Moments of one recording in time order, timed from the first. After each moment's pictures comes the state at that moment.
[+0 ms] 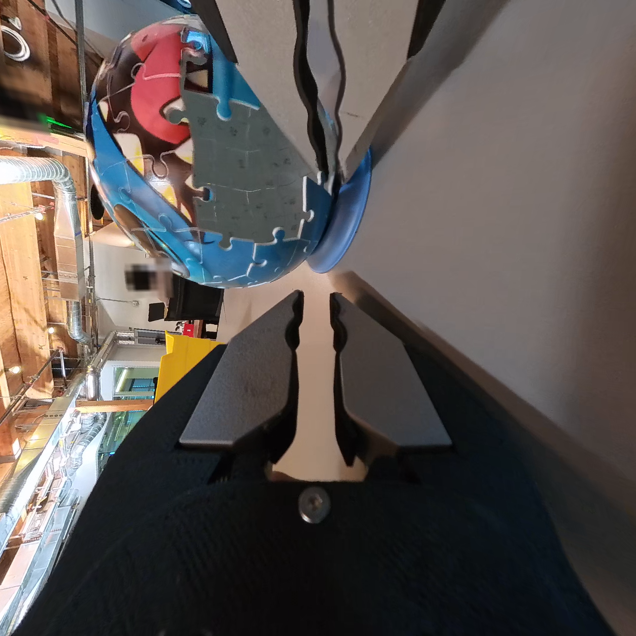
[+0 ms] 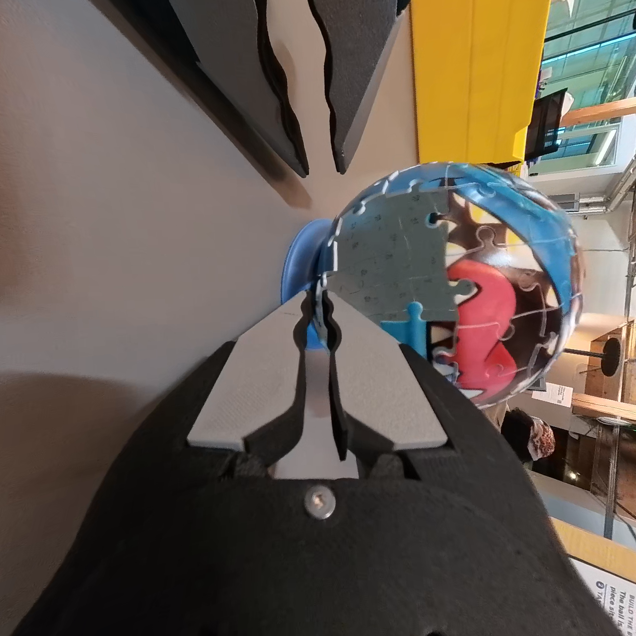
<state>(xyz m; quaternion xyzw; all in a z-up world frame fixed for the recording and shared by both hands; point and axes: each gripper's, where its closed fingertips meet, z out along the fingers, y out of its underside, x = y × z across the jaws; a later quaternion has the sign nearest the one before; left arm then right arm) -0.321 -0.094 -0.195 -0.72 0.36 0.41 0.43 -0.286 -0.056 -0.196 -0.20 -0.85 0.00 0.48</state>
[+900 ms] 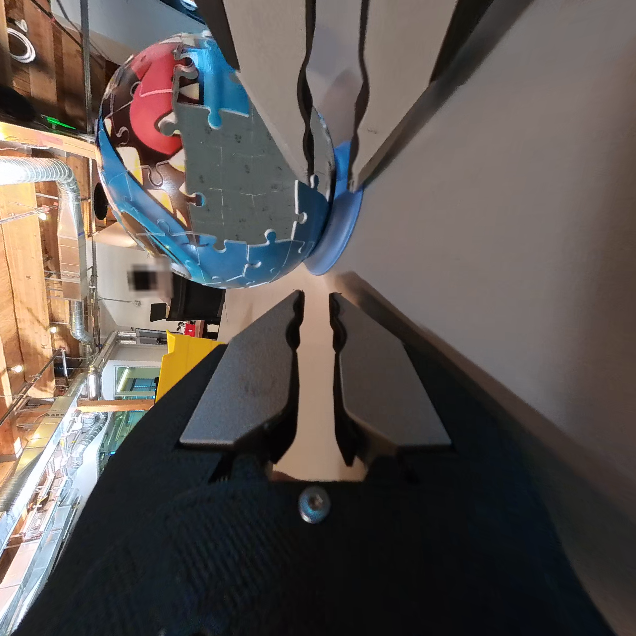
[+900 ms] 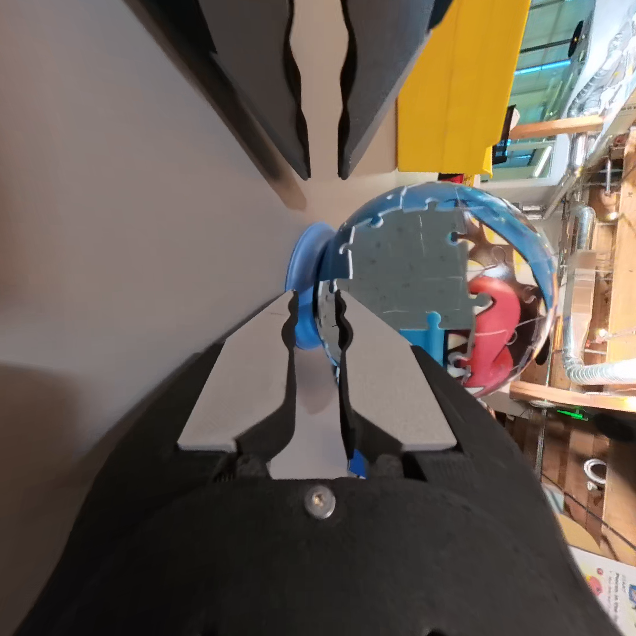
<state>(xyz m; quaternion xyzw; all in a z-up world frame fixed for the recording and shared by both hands) -0.321 -0.094 -0.195 -0.72 0.36 0.41 0.43 -0.291 -0.055 -0.194 -0.17 -0.83 -0.04 0.53</state>
